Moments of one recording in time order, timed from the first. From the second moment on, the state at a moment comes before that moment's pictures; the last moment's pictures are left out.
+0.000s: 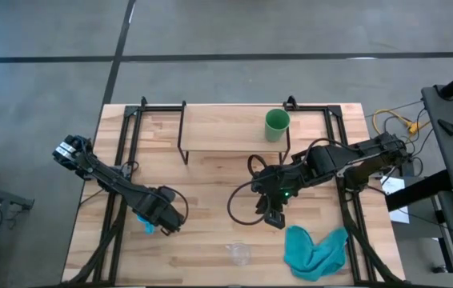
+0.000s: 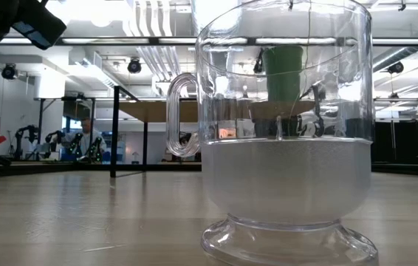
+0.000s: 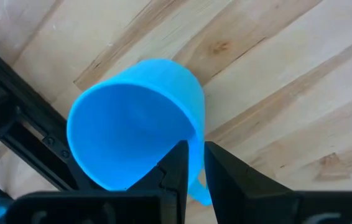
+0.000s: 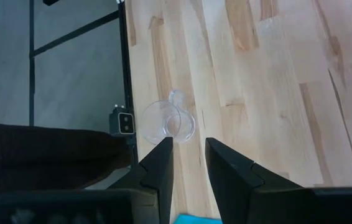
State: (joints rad) left arm -0.55 1.50 1.15 -1.30 0.08 -1.43; right arm 0.31 1.62 1.74 -1.03 -0.16 0.58
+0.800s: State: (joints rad) left arm -0.55 1.50 1.09 -1.22 0.10 -1.43; right arm 0.31 1.62 1.74 -1.03 -0.16 0.58
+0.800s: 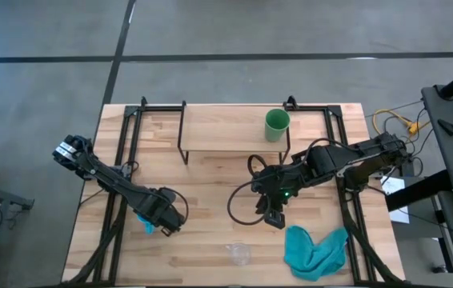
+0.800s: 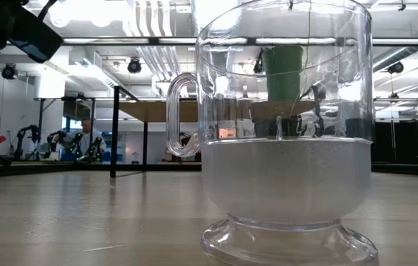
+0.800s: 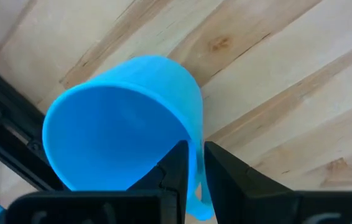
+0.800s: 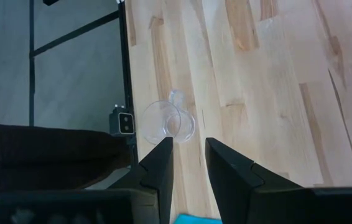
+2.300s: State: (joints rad) left arm 0.08 1.60 1.84 -1.18 -0.08 -0.64; right arm 0.29 1.58 1.74 -1.04 0.11 0.49
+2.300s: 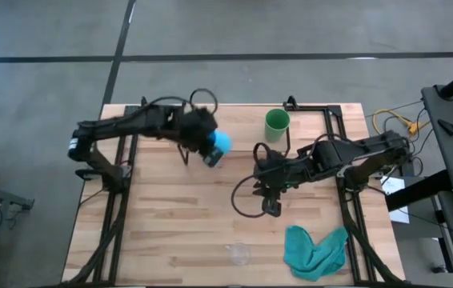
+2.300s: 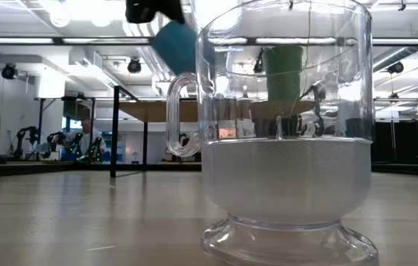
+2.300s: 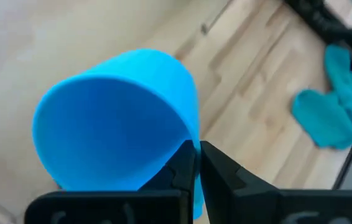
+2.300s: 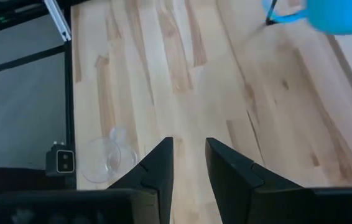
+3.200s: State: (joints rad) left arm 0.25 1.99 2.33 -1.41 -0.01 -0.27; right arm 0.24 1.57 1.74 -1.18 0.20 0.47
